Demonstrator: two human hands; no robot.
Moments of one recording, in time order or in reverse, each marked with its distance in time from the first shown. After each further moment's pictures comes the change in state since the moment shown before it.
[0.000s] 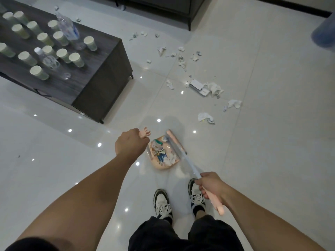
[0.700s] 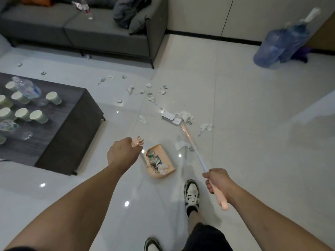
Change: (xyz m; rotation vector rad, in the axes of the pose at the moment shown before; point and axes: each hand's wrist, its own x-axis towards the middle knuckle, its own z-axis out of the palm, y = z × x) left_hand 0.089 0.135 -0.033 0.011 0.081 0.215; right_hand 0.003 -0.090 -0.129 0.386 0.288 -0.147
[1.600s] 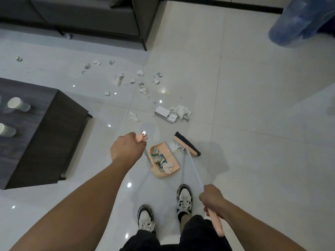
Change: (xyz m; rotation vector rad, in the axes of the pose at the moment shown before) left_hand 0.167 0.153 0.056 0.115 -0.127 -0.054; right_hand 0.131 -0.101 -0.036 -0.648 -0.089 0.140
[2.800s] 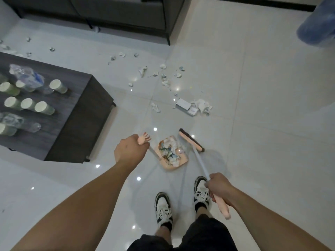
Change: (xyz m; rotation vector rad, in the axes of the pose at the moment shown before) left_hand -0.050 -0.146 -0.002 -0.092 0.066 -0.104; right_hand -0.028 -0.020 0.090 0.141 -0.050 -0.103
